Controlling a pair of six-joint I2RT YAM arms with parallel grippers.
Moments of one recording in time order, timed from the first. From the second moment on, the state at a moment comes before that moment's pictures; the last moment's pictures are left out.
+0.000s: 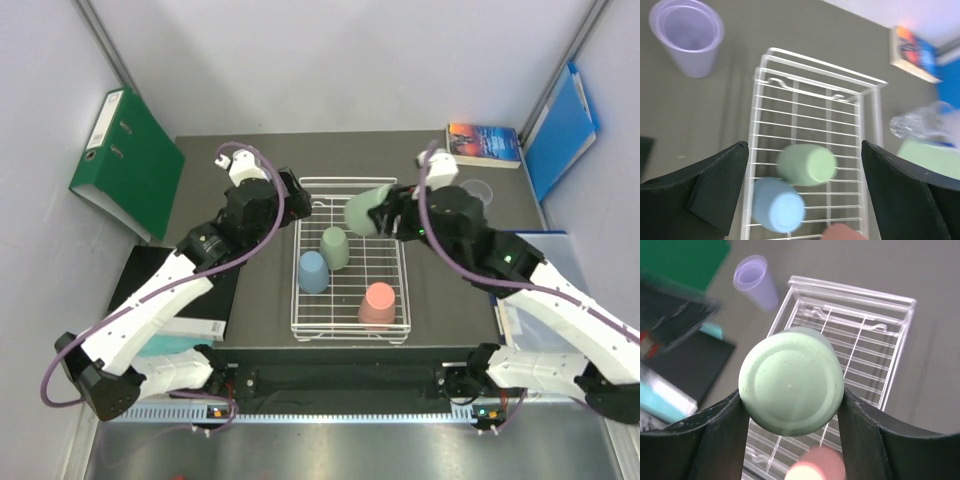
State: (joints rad) left arm -0.72 1.17 1.25 -0.56 -0.53 -0.73; right arm 0.99 1.11 1.34 -0.62 0.45 0.41
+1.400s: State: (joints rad) left arm -0.47 1.36 0.98 0.74 0.65 -1.44; right arm 0.34 1.15 0.78 0.64 -0.63 1.20
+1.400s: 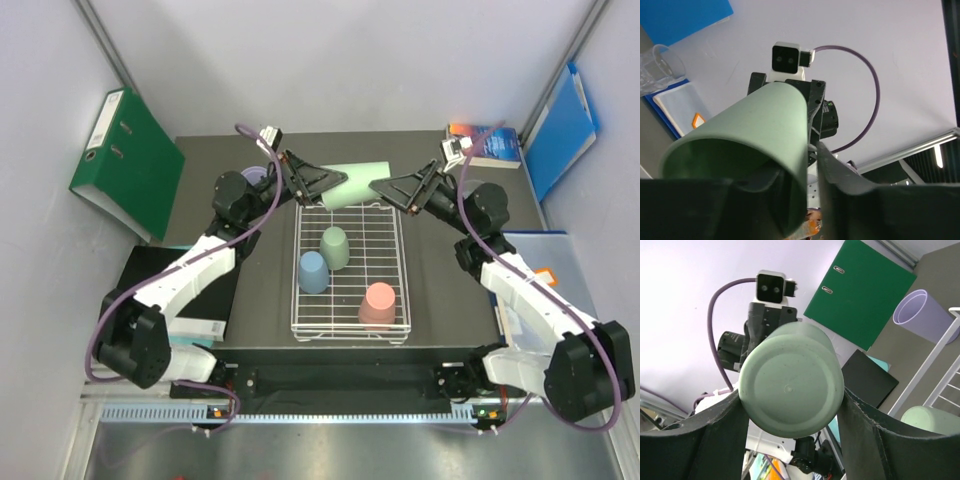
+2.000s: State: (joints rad) left arm -0.47 1.27 1.34 -0.22 0.30 -0.91; right arm 0.36 1.08 1.05 -0.10 -0.33 0.75
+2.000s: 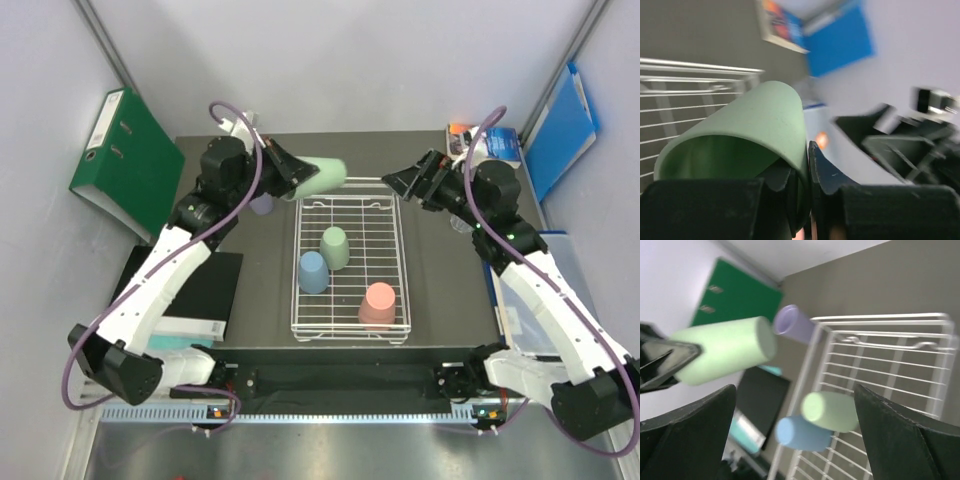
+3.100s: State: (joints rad) left arm -0.40 1.82 1.52 -1.01 -0.23 -0.60; right arm 0.42 1.20 1.24 -0.69 0.14 0.48
